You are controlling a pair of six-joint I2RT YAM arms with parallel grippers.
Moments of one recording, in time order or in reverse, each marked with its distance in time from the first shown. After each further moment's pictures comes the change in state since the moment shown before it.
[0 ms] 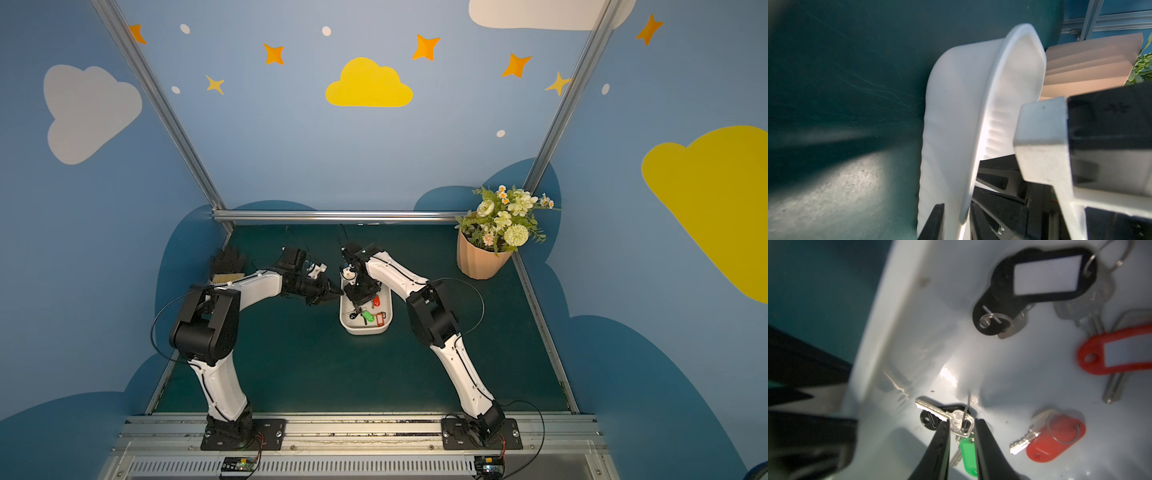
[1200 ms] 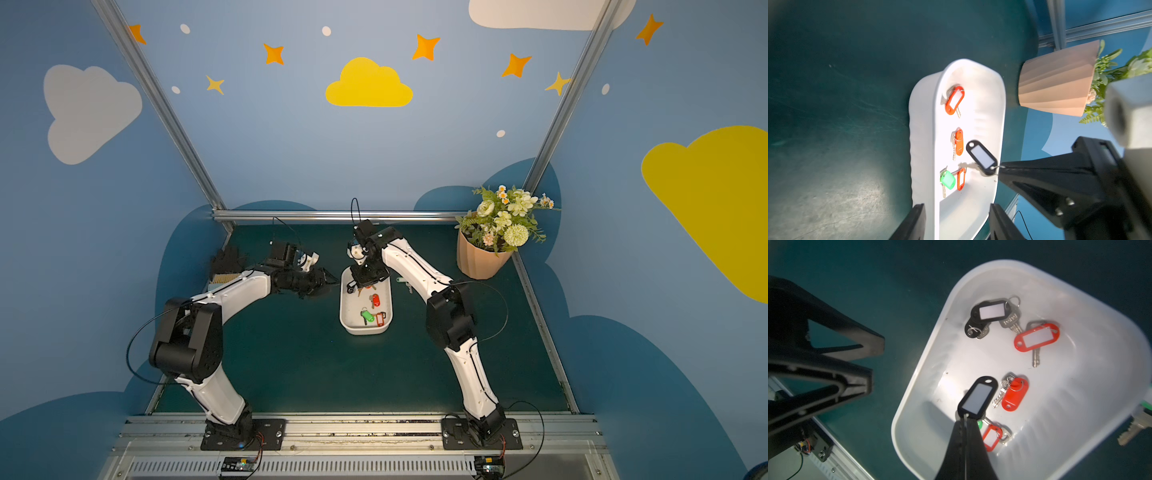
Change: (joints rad) left arm 0.019 -0.184 -0.035 -0.008 -0.084 0.052; right arm -0.078 -0.202 -0.003 0.001 -0.050 0.064
